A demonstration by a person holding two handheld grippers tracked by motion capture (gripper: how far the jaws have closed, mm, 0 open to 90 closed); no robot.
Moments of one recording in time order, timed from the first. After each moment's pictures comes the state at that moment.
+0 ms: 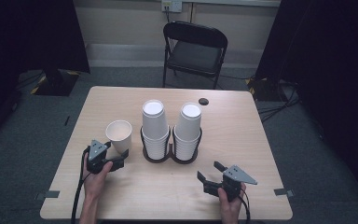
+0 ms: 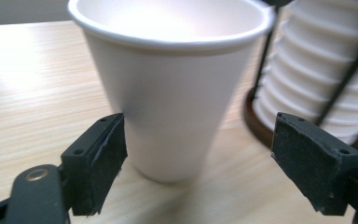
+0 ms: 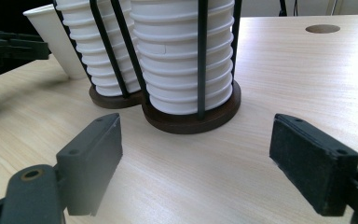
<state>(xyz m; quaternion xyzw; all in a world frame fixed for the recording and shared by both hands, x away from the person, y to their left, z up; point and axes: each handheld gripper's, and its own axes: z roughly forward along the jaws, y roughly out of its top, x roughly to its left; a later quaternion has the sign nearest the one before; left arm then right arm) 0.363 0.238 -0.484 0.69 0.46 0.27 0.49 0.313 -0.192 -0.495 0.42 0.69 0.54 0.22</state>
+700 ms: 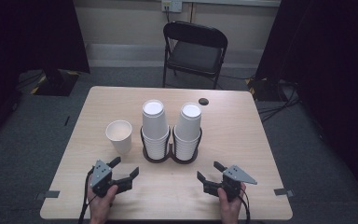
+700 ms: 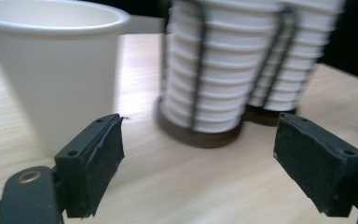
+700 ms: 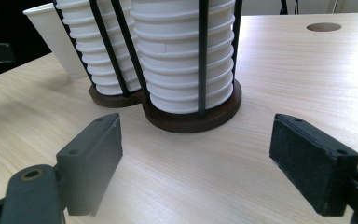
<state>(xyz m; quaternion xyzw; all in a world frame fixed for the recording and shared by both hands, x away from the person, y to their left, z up) 0.295 0.198 -0.485 0.67 0.41 0.25 0.56 0.314 -0.192 -0.495 0.42 0.69 0.54 0.22</state>
